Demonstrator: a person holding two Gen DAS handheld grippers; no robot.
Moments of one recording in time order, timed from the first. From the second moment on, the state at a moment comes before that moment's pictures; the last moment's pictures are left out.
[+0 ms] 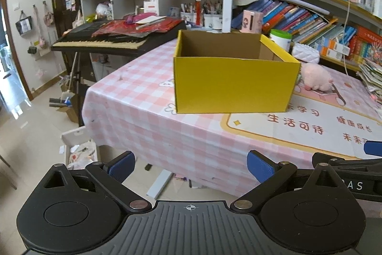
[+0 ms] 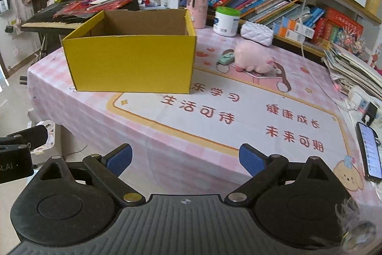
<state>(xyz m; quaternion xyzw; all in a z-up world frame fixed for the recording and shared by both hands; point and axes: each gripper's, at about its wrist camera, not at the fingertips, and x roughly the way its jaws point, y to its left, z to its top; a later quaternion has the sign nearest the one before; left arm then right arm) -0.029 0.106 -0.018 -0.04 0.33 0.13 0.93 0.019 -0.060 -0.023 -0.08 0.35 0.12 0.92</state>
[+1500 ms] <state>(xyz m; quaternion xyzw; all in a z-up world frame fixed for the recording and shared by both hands) 0.096 0.004 -0.027 -0.02 0.34 0.01 0.94 0.112 -0.168 -0.026 -0.06 0.38 0.01 0.92</state>
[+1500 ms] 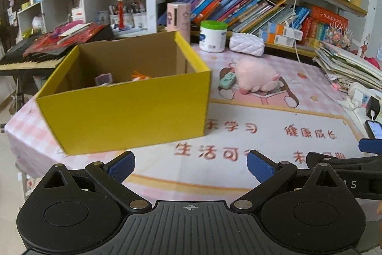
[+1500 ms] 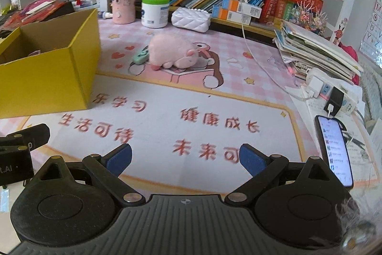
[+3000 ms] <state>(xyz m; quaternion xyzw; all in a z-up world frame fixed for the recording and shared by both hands) 0.177 -0.087 -0.023 0.02 0.32 0.04 0.95 0.338 -0.195 -0.048 -0.21 0.25 0.27 0.91</state>
